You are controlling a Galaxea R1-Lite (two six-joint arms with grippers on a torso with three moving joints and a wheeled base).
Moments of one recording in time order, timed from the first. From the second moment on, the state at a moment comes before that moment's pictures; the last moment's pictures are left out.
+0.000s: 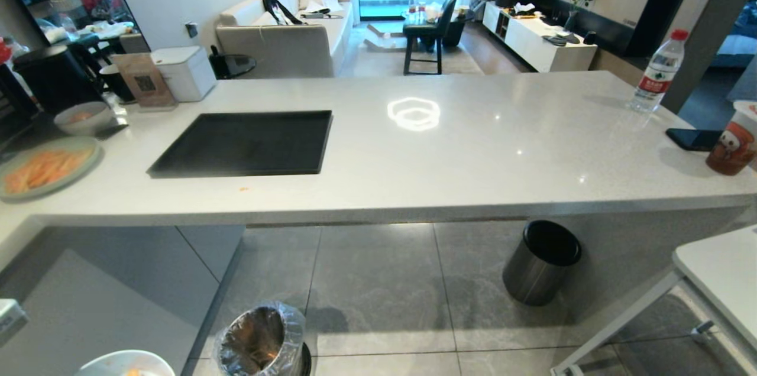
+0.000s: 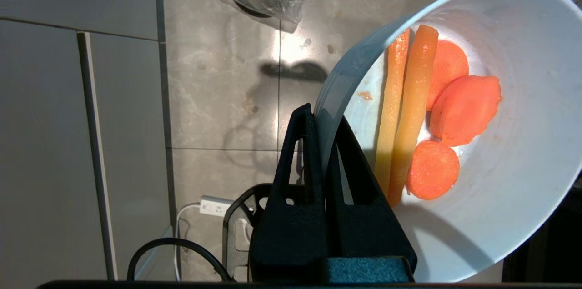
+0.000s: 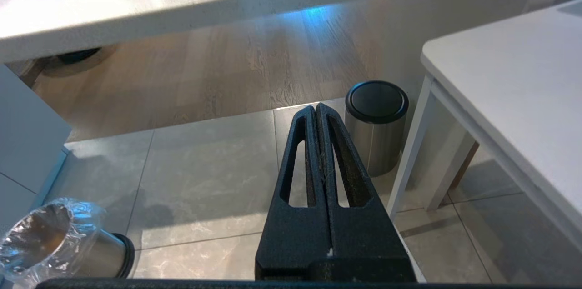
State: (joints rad) left arm 0.21 0.90 -0.50 0.56 -0.13 0.12; right arm 0.00 0.00 0.00 -0.01 -0.07 0.11
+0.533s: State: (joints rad) left arm 0.21 0.88 -0.50 0.59 -0.13 0.12; right arm 0.00 0.00 0.00 -0.01 -0.07 0.11
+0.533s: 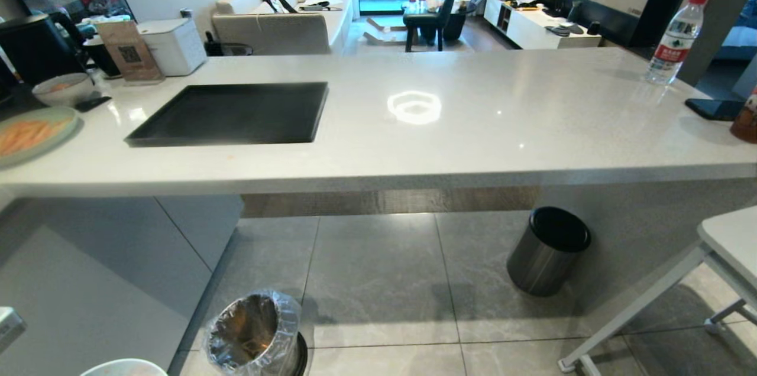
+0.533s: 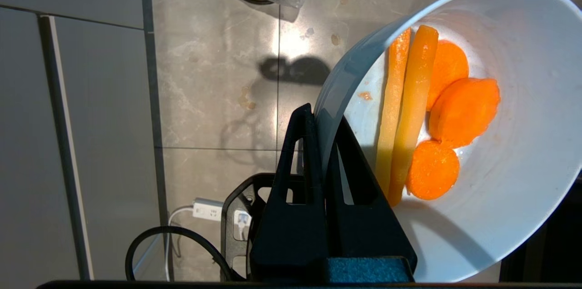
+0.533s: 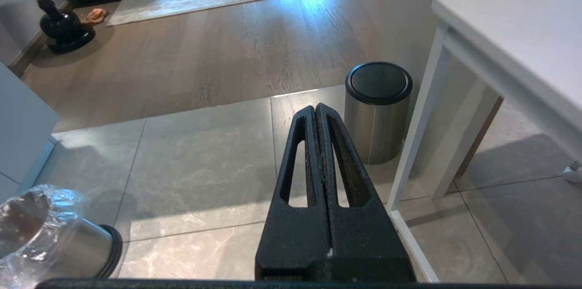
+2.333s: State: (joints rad) left arm 0.21 0.88 -0.48 0.59 -0.13 0.12; right arm 0.00 0.00 0.00 -0.01 -0.07 0.11
